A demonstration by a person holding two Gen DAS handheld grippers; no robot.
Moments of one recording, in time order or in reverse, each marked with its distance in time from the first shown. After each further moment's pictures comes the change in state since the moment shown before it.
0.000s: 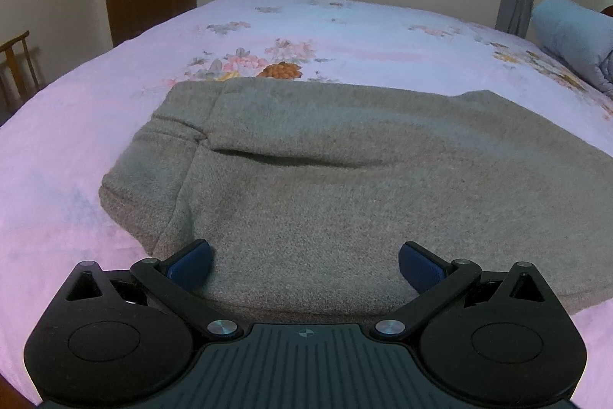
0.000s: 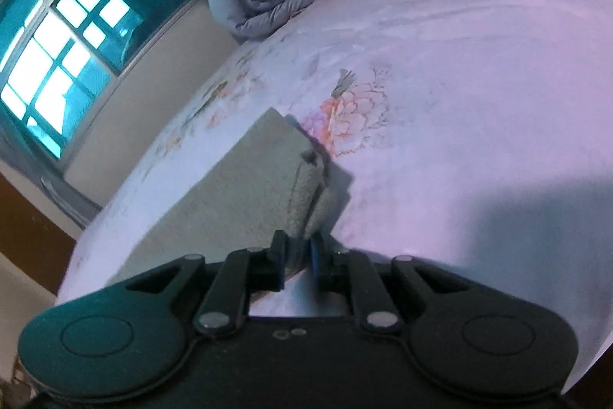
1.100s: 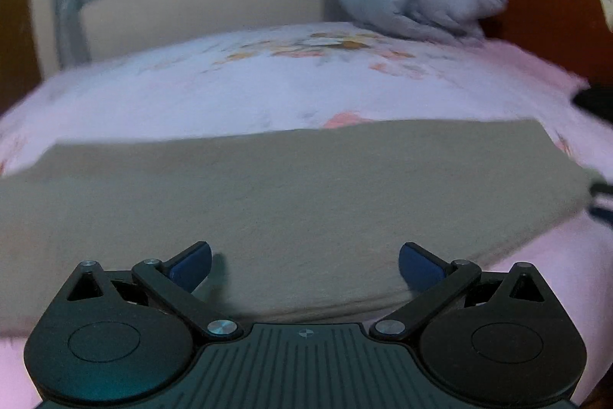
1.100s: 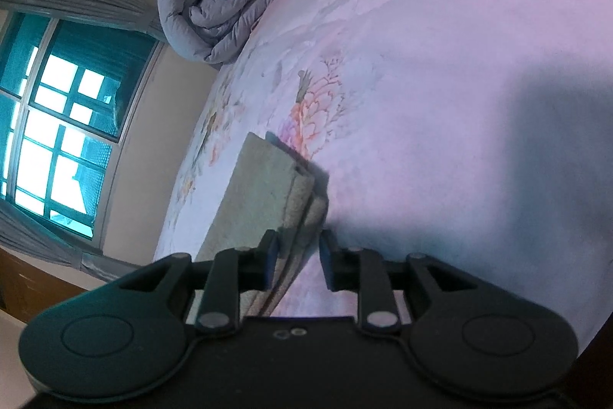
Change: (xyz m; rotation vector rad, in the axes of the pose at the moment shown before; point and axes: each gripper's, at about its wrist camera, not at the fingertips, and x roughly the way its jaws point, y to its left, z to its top) left arm -0.047 -0.420 -0.045 0.342 -0.104 -0.271; right arm -0.007 -0.028 0.007 0.343 0.007 0.092
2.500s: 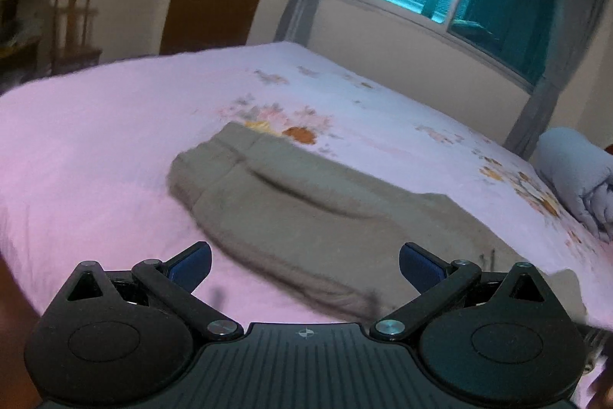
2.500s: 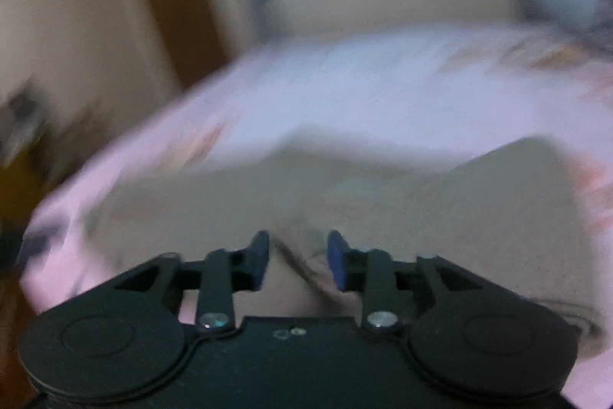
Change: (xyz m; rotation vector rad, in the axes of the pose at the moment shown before) left arm -0.176 0.382 -0.116 -0.659 -0.141 0.276; right arm 0.099 0.298 -0.353 -1.103 0.452 0.204
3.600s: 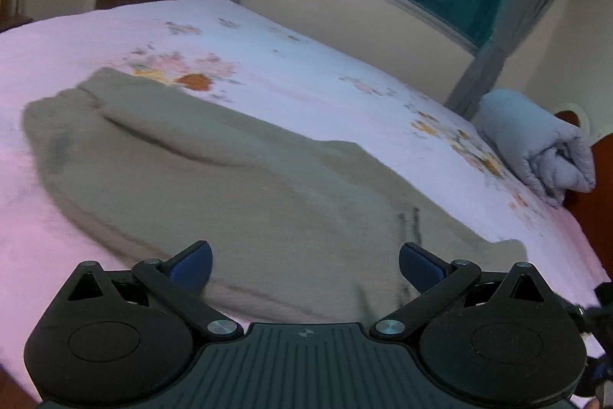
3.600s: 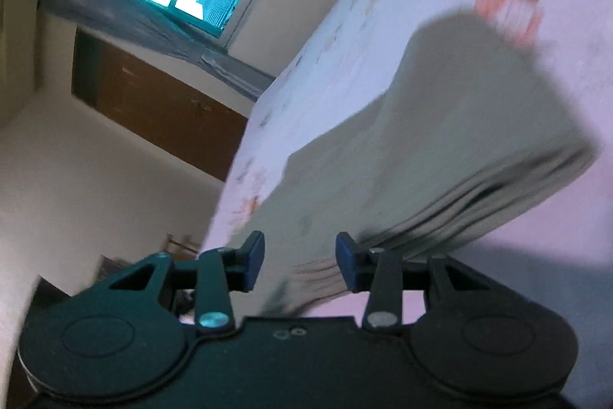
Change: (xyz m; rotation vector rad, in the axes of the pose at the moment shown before) left arm 0.057 -0.073 -0.020 0.045 0.115 -0.192; right arm -0.057 -0.106 -0.050 0.698 -0.149 0.292
